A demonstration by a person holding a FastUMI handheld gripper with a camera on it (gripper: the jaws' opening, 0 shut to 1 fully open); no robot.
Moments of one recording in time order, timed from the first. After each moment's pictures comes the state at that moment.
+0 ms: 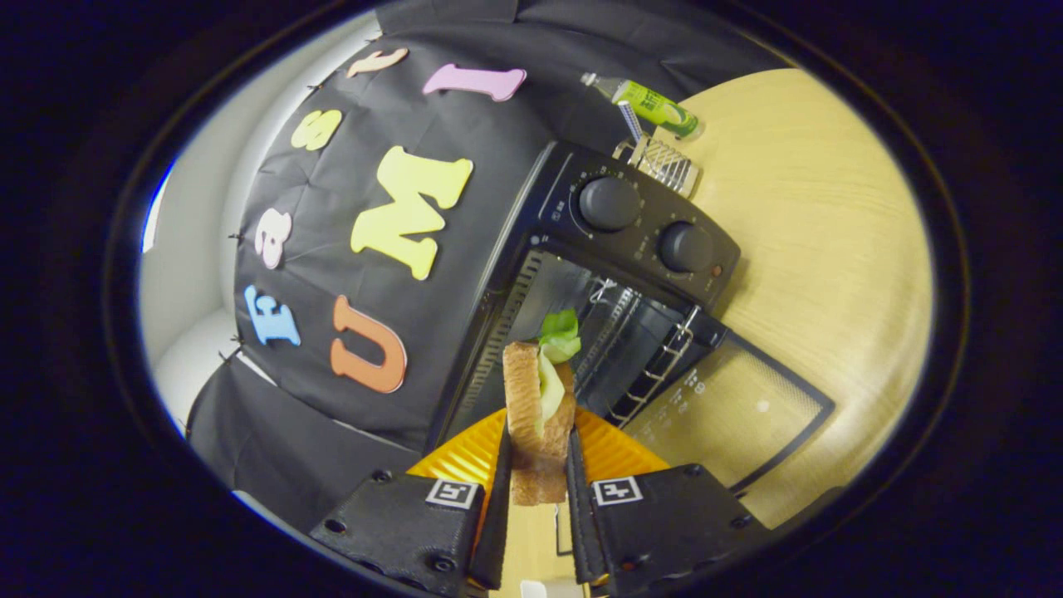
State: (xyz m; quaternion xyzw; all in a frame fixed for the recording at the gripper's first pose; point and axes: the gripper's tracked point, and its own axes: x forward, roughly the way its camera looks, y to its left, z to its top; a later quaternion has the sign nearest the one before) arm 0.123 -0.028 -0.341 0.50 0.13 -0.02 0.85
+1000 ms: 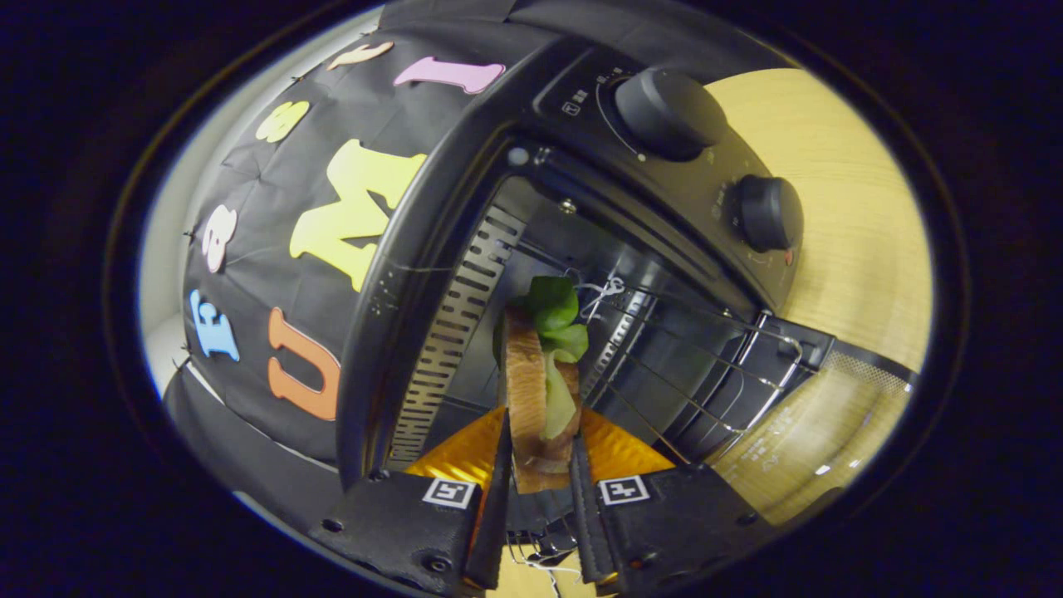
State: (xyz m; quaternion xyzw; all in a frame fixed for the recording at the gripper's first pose) arm 0.200 -0.010 -0.382 0.49 0.19 -0.07 0.85
